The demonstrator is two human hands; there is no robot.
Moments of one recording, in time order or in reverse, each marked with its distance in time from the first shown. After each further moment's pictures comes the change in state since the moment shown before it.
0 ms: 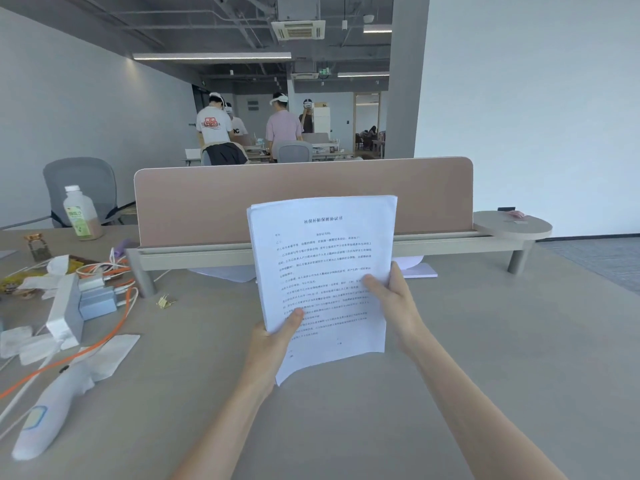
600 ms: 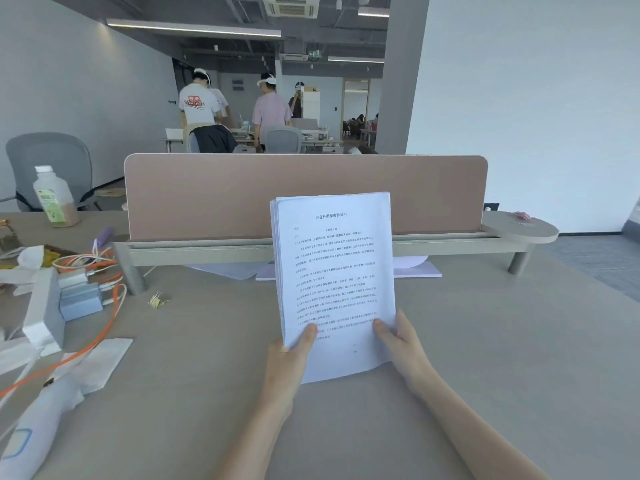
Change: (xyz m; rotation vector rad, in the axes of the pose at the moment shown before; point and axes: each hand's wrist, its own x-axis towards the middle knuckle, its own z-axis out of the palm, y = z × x) left_hand 0.008 -0.015 -0.005 0.016 -0.040 -0.083; right_hand -0.012 0.062 0.007 -0.217 0.084 0.107
